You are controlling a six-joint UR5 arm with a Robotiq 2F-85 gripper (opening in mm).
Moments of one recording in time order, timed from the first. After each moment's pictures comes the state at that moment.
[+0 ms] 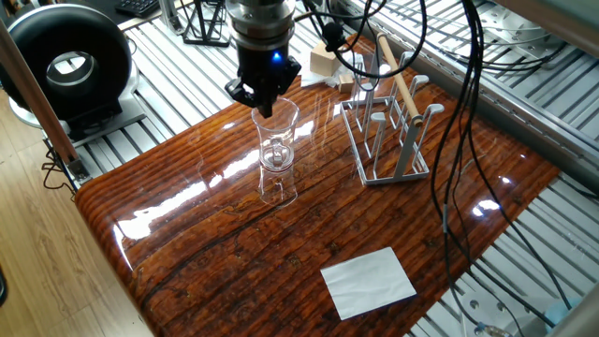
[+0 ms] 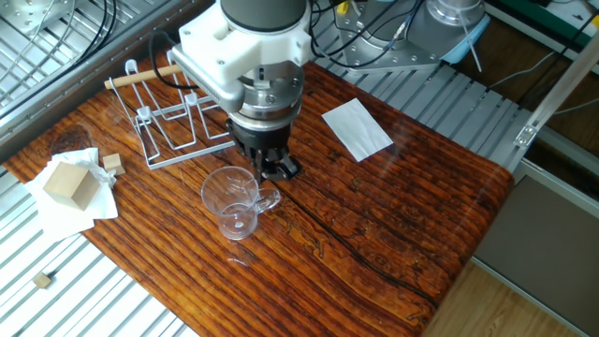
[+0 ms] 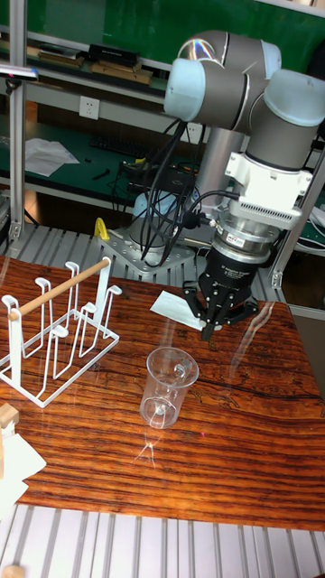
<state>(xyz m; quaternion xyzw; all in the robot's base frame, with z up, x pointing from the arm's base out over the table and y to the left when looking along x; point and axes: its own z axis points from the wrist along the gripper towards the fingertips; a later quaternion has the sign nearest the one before) 0.558 0.099 0.176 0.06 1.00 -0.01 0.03</state>
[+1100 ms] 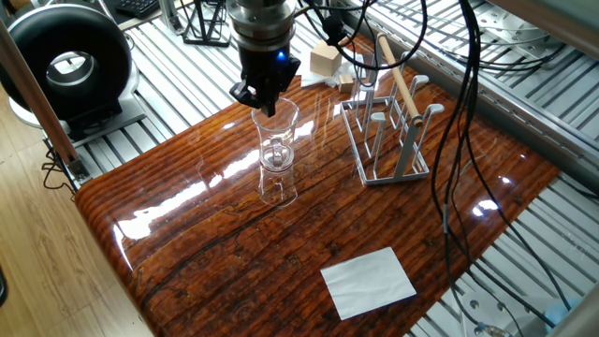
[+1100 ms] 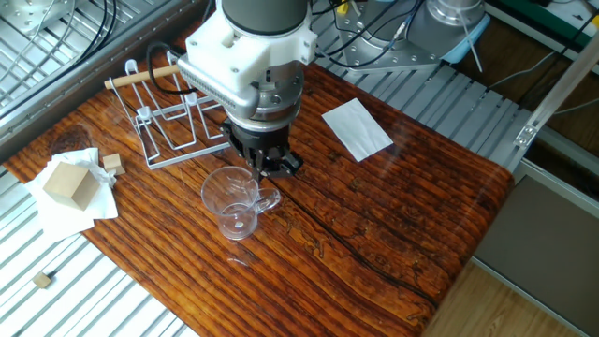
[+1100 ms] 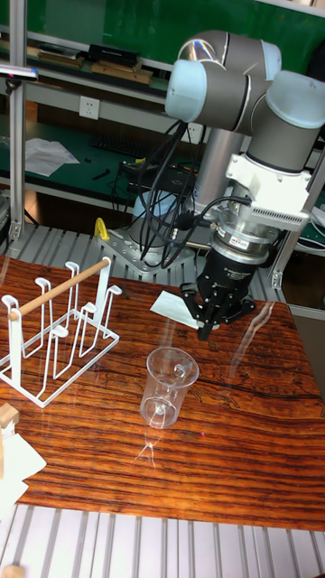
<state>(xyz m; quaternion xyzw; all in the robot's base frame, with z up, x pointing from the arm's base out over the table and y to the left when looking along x) 0.557 0.095 0.175 -0.03 1.00 -0.02 0.03</state>
